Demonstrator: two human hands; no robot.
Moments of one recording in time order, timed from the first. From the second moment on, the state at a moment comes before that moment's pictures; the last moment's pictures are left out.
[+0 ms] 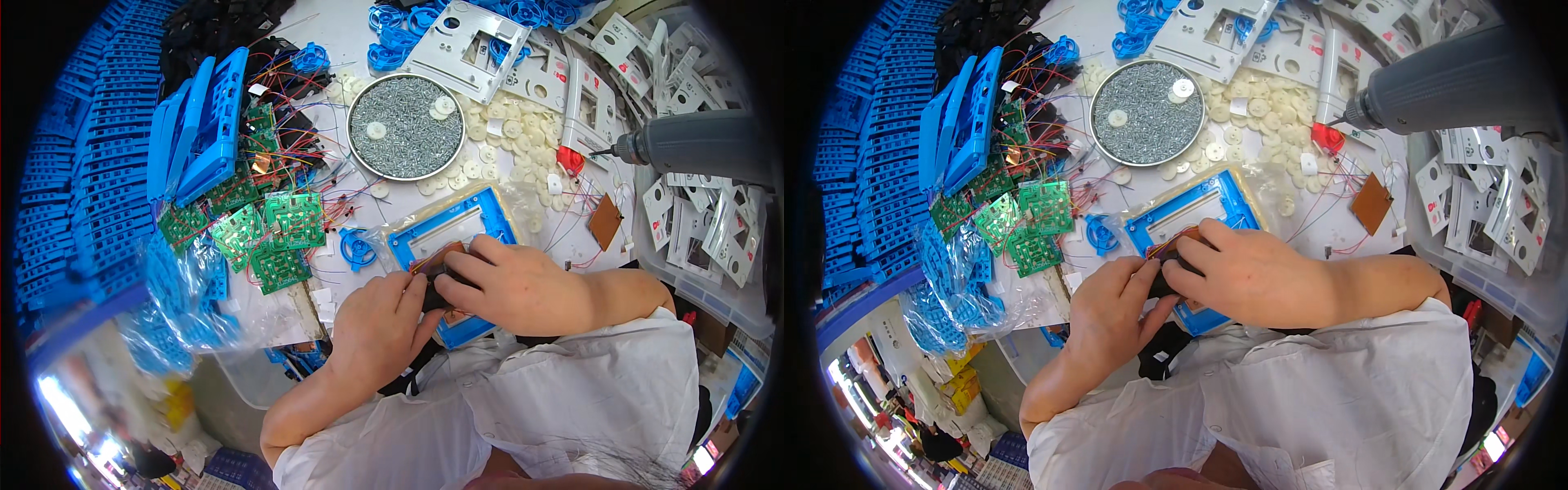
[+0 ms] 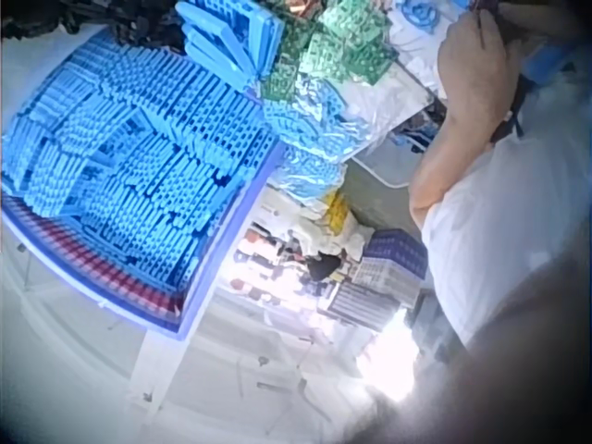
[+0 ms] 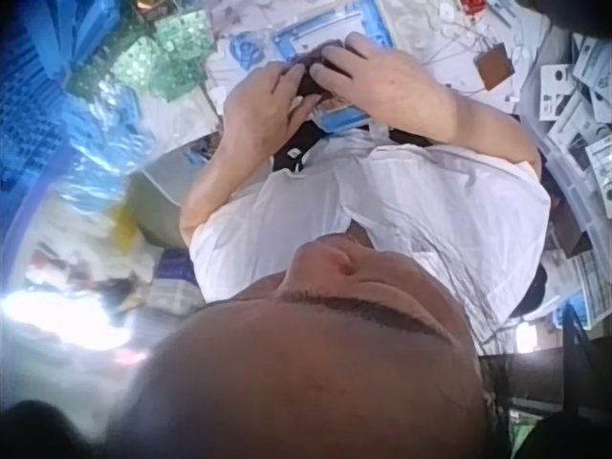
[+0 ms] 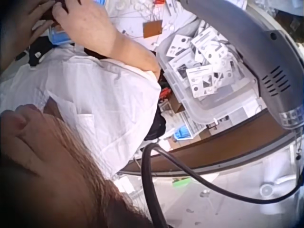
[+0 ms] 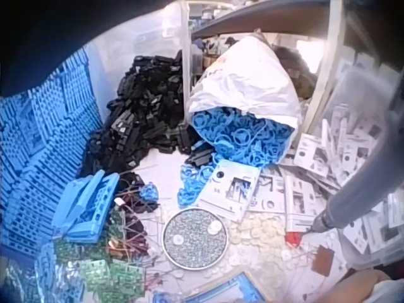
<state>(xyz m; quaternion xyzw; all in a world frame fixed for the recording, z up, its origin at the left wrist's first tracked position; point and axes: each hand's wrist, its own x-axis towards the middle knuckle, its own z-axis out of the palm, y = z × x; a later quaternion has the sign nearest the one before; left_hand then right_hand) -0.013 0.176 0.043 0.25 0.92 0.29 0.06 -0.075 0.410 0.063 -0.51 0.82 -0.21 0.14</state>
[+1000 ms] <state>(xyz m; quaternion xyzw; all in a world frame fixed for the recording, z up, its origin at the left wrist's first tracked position) -0.037 0.160 0.032 0.11 0.86 0.49 0.12 -0.086 0.413 0.052 -0.47 0.81 -0.29 0.19</state>
